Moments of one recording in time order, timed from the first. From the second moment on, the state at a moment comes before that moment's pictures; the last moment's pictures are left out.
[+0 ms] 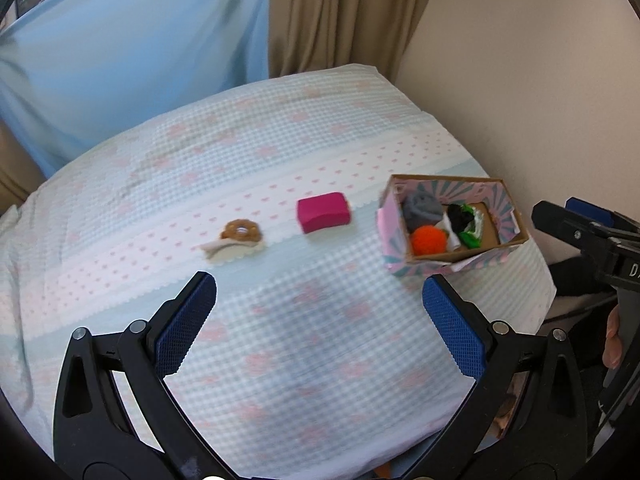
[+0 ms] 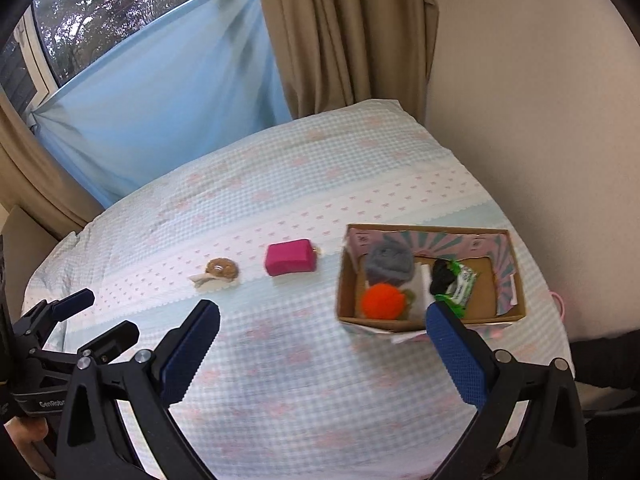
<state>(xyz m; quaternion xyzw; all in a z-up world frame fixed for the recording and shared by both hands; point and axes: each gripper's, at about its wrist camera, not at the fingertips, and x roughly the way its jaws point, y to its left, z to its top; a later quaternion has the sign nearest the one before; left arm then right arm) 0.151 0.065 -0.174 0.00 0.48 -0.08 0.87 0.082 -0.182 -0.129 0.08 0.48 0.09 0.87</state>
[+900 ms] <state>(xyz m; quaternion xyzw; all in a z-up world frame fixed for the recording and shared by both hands) 0.307 0.154 -0.316 0.08 0.57 -0.14 0.80 0.246 -0.041 -0.238 -0.08 0.54 0.23 0.80</state>
